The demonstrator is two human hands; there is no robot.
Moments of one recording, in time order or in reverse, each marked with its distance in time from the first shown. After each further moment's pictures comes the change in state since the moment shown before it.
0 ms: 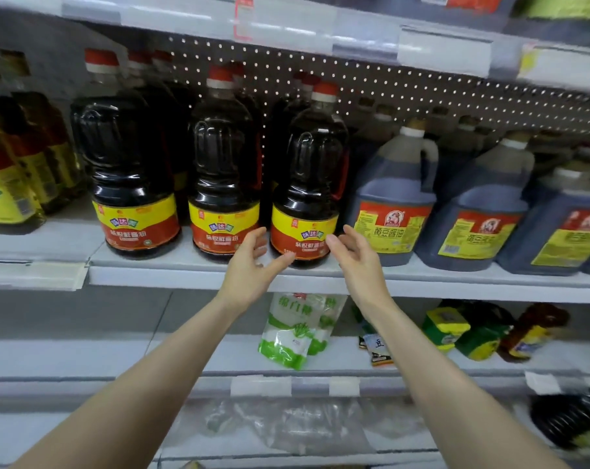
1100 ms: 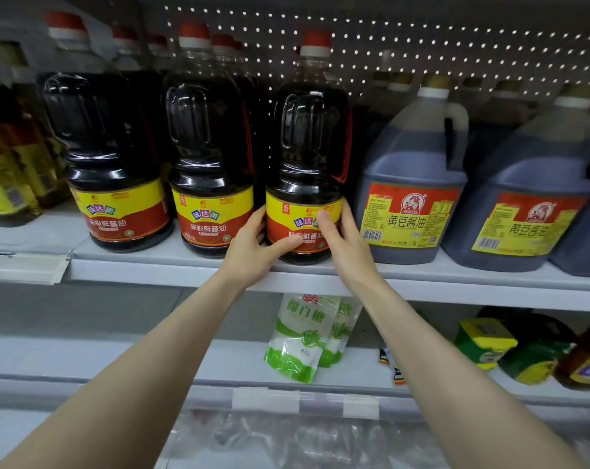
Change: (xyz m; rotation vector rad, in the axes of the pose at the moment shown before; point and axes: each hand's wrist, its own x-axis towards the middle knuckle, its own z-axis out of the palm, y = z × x) left_hand 0.042 -0.027 0.025 -0.046 -0.051 0.061; right_hand 0.054 0.040 0.012 -0.019 -0.159 -0.147
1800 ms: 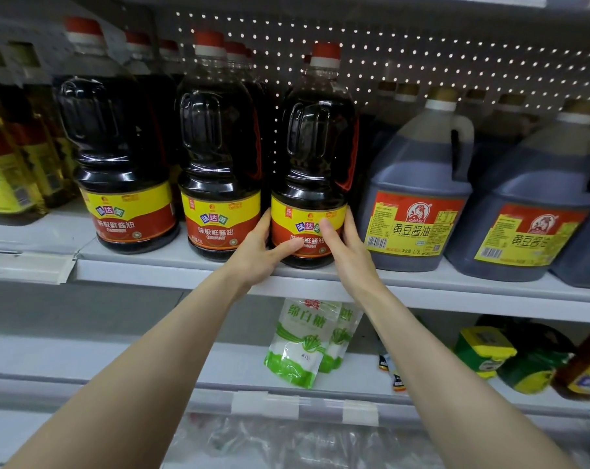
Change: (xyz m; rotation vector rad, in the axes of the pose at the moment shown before) left_hand 0.008 -0.001 -0.005 -0.045 -0.113 -0.024; right_hand -0.001 0.001 0.005 -0.006 -0.026 0.036
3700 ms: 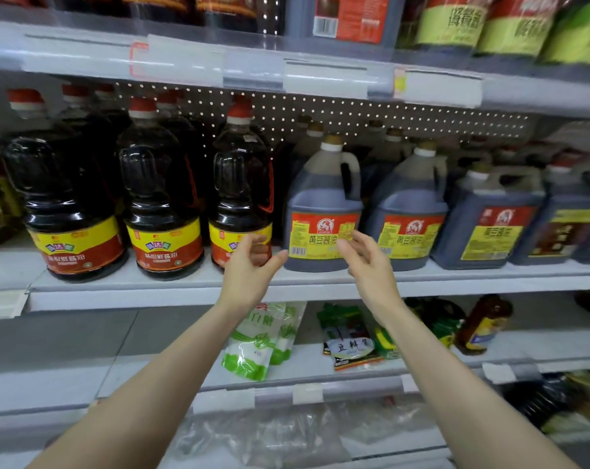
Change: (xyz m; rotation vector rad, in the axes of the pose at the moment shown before) left_hand -0.045 0.074 0.083 0.085 0.222 0.022; right_hand -0.075 -0.047 -0.121 -0.004 0.274 0.103
